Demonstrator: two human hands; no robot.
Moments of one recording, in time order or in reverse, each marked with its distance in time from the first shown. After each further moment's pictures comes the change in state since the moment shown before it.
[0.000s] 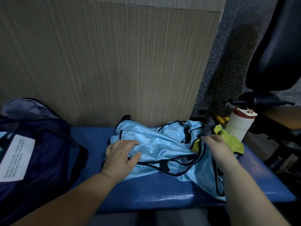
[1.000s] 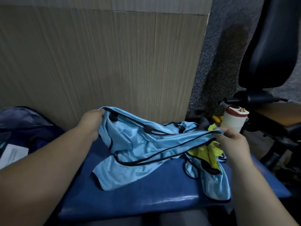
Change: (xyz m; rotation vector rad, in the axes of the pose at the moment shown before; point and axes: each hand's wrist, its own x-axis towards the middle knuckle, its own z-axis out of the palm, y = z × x) left_hand 0.104 0.014 -0.090 -0.903 0.245 -0.653; right_hand -0.002 0.000 -0.038 0.402 0.147 -0.129
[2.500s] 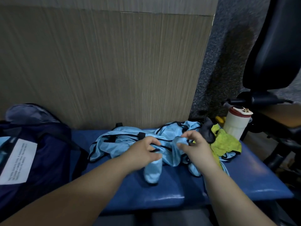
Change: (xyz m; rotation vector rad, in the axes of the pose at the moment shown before) left_hand -0.099 -0.064 0.052 0.612 -0.659 0.184; right_hand -0.051 0.009 0.071 -0.073 -0.328 -0.162
